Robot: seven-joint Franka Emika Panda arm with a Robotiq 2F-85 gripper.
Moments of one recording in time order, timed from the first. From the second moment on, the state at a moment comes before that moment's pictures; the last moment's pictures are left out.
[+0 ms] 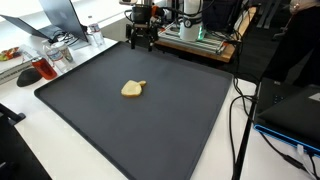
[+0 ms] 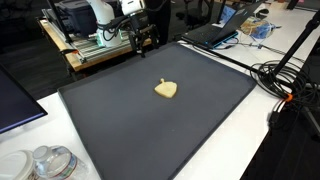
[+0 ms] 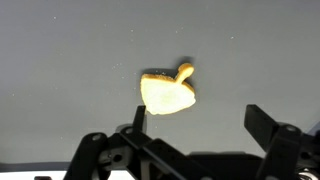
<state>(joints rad) -0.16 -0.07 0.16 -2.69 0.66 2.96 -0.76</state>
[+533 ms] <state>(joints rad) -0.18 -0.03 0.15 -2.68 0.38 2.98 -0.64</state>
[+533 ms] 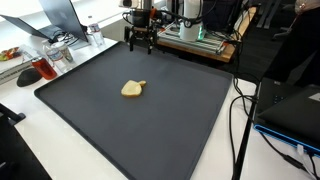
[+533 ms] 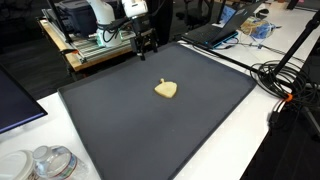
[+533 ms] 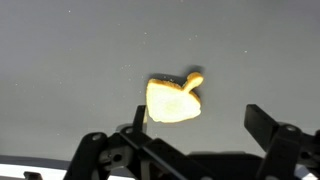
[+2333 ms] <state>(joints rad) -0.08 0.40 0.10 -2.18 -0.17 2.67 -0.68</state>
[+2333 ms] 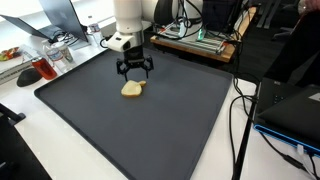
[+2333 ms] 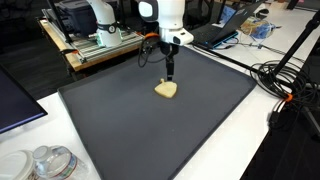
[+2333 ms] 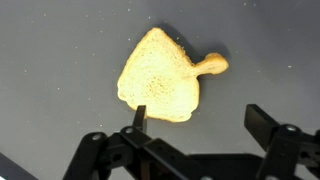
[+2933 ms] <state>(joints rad) -0.05 0.53 0.06 -2.08 -0.20 2.67 -0.59</state>
